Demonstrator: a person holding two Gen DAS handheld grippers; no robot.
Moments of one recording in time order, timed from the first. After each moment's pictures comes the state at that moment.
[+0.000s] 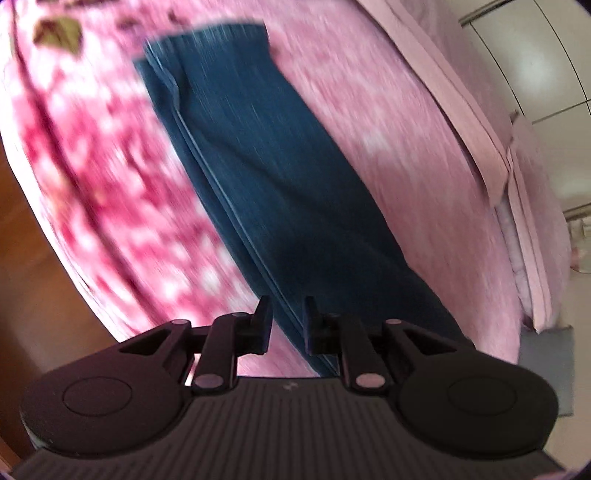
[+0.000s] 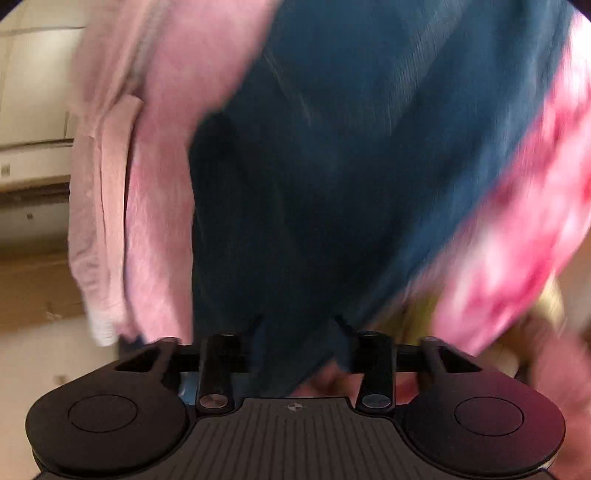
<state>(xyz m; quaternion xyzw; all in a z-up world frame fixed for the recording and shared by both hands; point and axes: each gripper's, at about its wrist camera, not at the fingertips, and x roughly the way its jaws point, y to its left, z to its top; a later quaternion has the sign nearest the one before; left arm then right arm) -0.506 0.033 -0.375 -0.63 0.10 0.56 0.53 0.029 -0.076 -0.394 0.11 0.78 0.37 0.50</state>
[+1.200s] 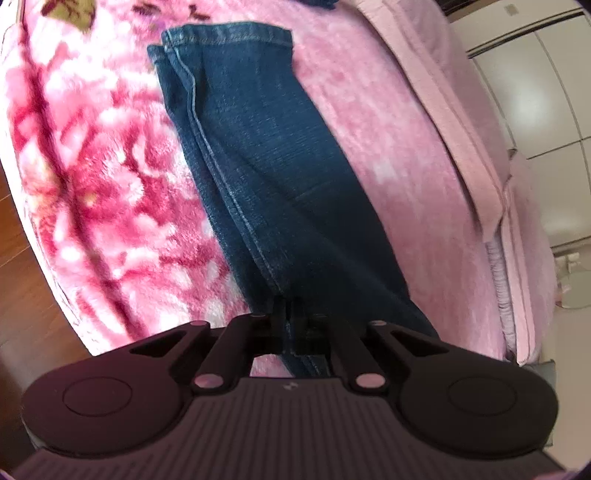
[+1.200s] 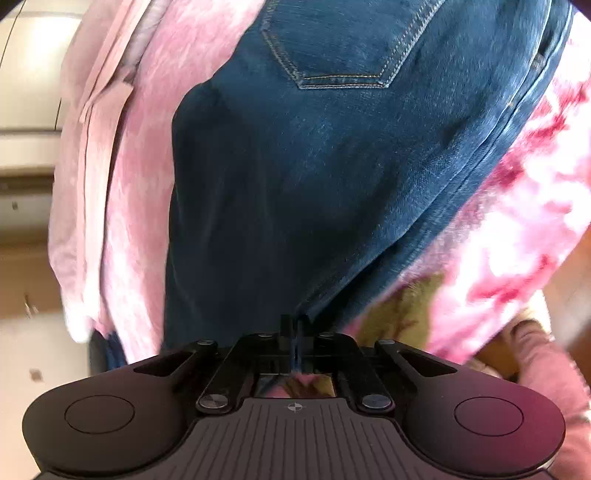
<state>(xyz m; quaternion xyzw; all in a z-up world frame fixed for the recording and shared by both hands) -0.530 0.029 -0.400 -0.62 0.04 0.57 0.53 0.007 -0.068 -0.396 0.05 0.73 0.39 0.55</state>
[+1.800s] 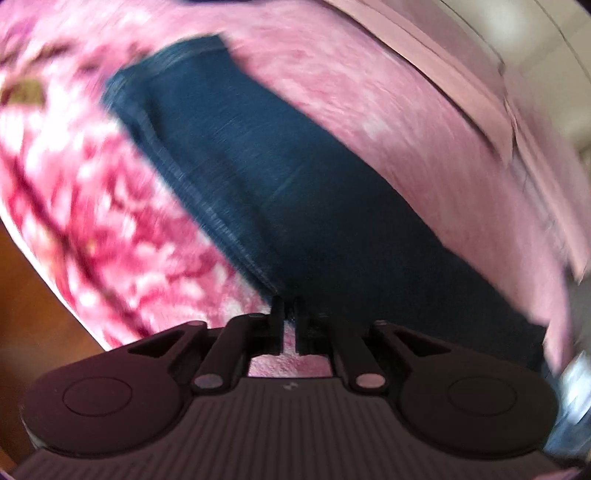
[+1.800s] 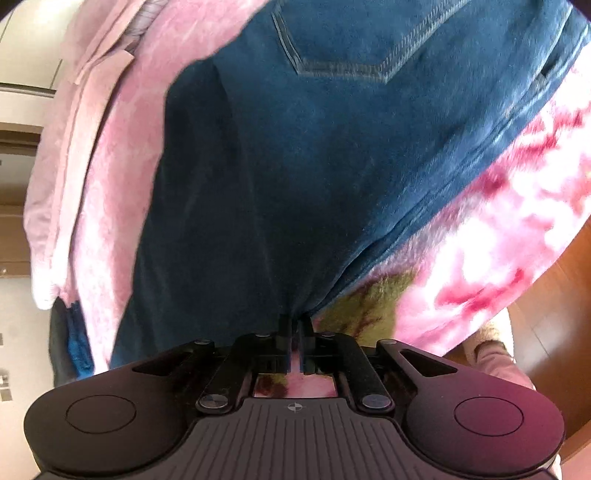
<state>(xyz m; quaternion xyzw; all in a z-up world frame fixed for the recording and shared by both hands) -0.494 0.038 -0.380 -0.52 0.21 0.59 0.58 0.002 -0.076 -0.394 -0.01 0.71 0.41 0.57</state>
